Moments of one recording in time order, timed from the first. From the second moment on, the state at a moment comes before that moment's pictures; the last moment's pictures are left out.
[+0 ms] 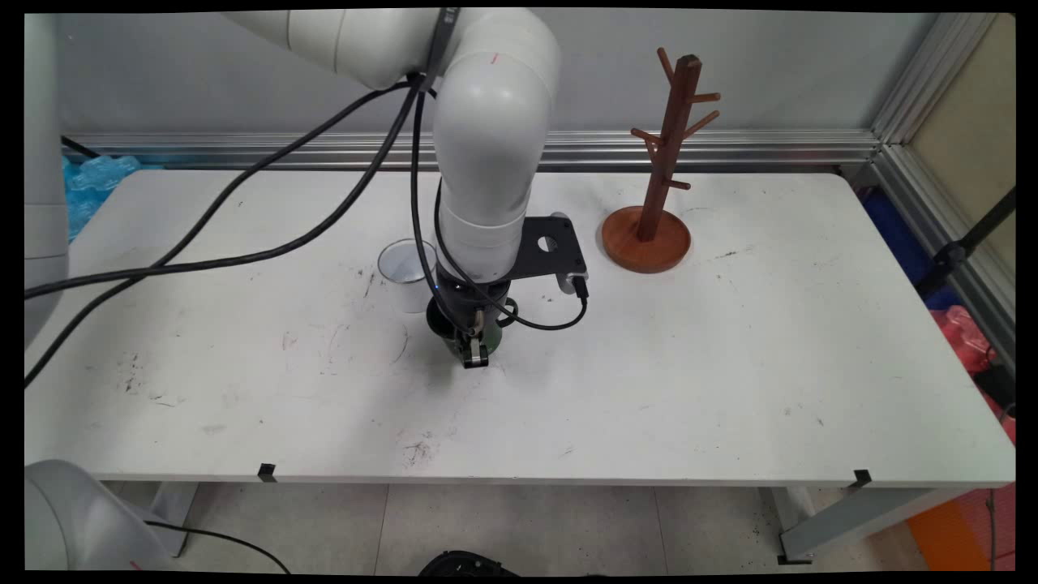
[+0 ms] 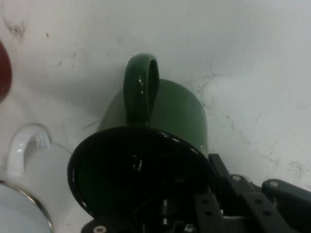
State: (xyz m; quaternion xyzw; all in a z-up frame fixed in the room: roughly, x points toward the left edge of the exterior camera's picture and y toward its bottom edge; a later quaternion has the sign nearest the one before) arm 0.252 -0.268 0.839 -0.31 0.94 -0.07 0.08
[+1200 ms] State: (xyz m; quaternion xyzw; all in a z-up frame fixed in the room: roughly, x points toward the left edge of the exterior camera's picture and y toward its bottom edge) arm 0.244 -0.278 0.820 -0.31 0.94 -0.05 0.10
